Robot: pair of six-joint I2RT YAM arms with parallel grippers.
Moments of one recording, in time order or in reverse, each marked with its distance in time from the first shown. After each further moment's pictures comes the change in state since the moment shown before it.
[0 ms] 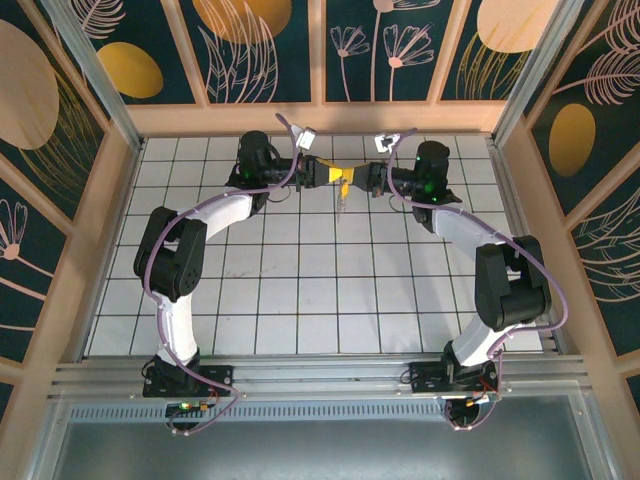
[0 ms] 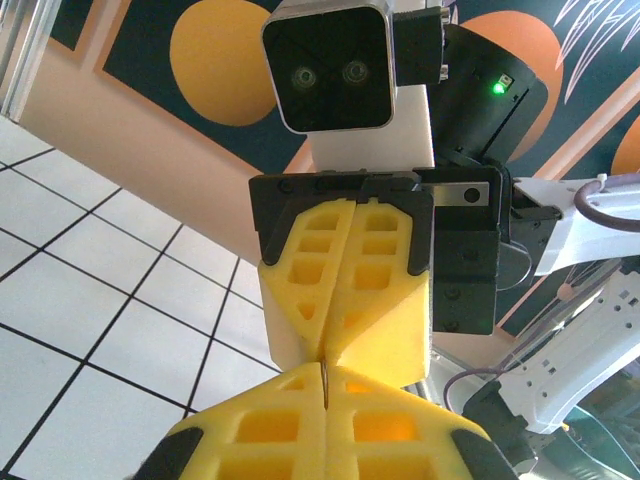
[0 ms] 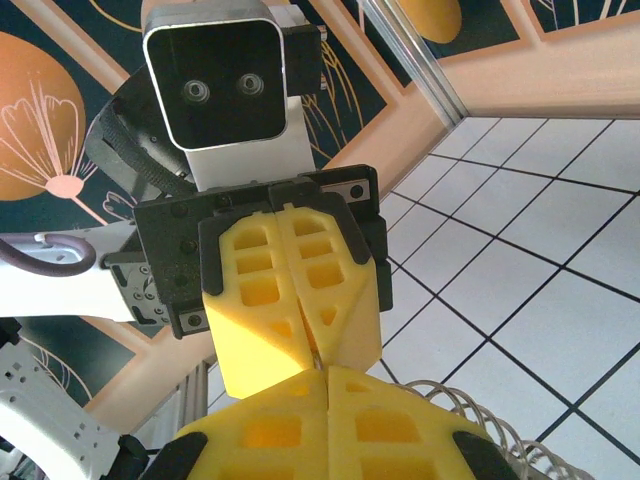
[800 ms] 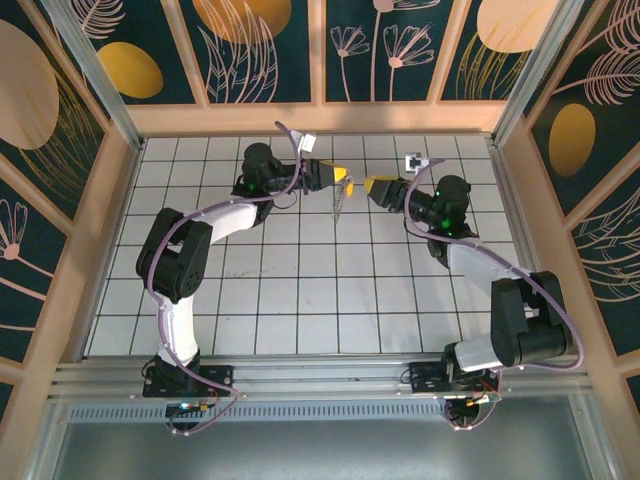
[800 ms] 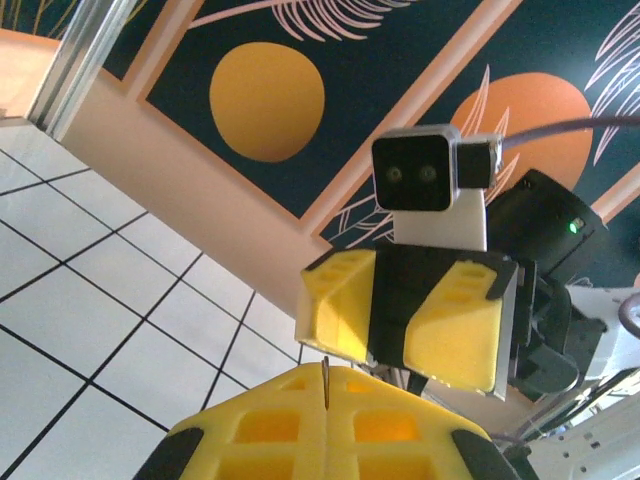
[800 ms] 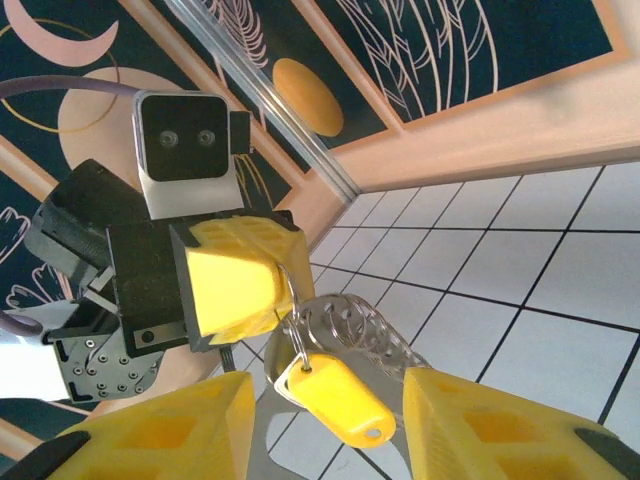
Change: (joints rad) left arm -0.033 -0.001 -0.090 0.171 -0.169 -0.139; right arm -0.045 -0.232 -0.339 0.200 0.294 0.074
